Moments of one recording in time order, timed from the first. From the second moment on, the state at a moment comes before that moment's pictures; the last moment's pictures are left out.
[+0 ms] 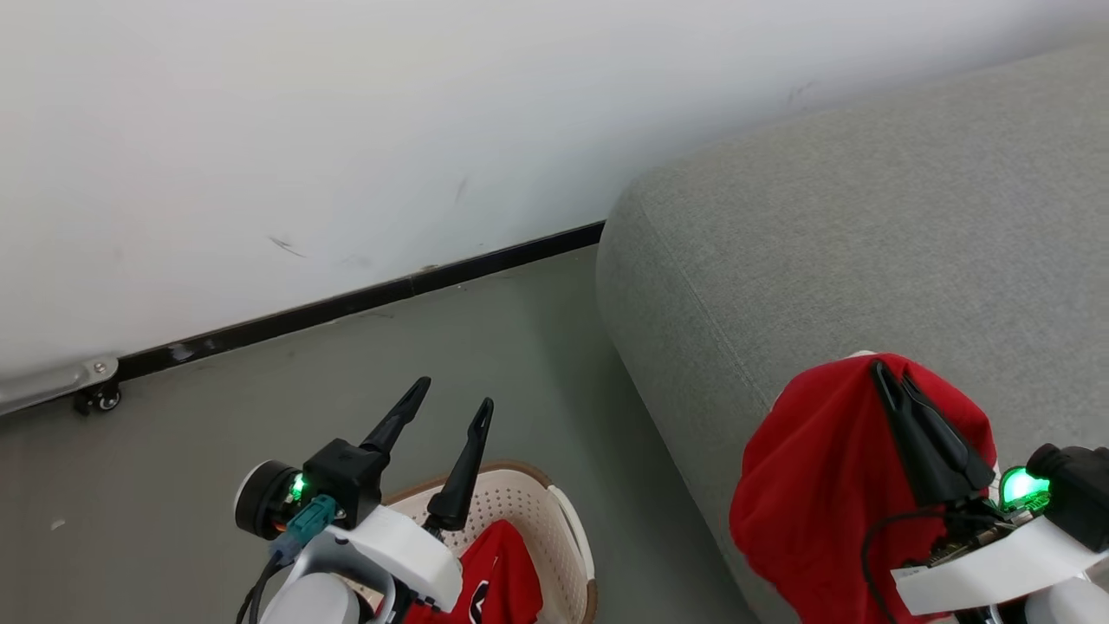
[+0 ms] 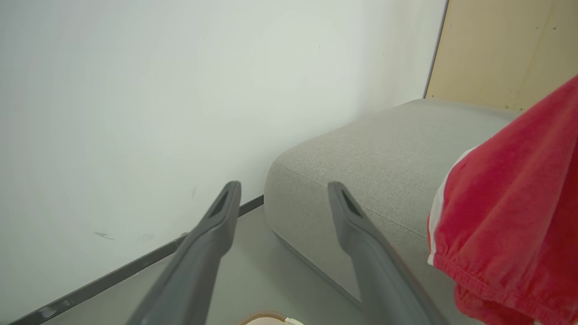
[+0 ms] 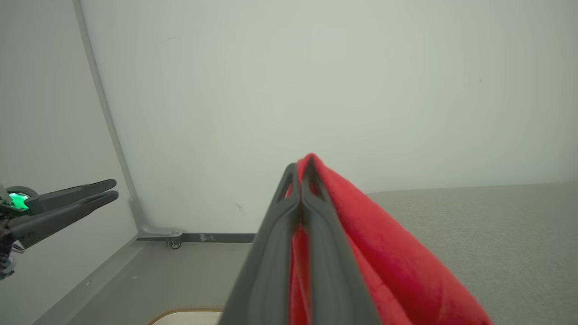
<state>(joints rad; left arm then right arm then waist) -0.27 0.13 -0.39 0.40 -0.25 -0.06 -0.25 -0.05 -0.40 0.25 0.05 0.48 0.12 -0.24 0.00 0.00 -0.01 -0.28</state>
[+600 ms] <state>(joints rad) -0.24 0.18 -0.27 0.30 -0.25 0.02 -0.25 -0.16 -0.35 0.12 0.01 0.46 0.12 -0.23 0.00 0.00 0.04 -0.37</state>
